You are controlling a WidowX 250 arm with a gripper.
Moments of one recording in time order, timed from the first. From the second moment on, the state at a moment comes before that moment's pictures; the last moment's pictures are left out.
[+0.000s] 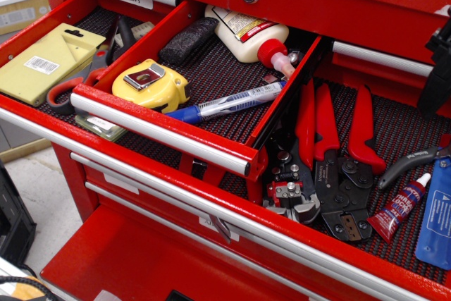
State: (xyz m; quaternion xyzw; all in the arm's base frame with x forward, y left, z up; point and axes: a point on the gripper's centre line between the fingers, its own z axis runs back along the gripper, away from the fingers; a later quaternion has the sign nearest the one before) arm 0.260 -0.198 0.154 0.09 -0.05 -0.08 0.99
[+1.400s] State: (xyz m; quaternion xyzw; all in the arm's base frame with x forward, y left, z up) arm 0.284 -0.207 0.064 -0.01 -0.11 -0.06 0.99
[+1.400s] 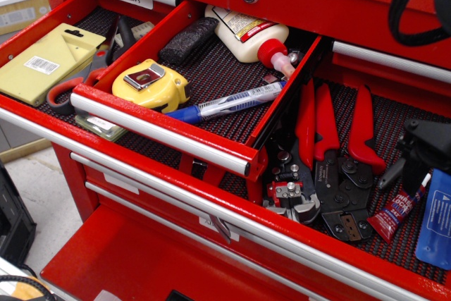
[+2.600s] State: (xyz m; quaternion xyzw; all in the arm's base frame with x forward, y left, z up) arm 0.291 -0.206 0.029 -0.05 -0.13 -0.01 0.99
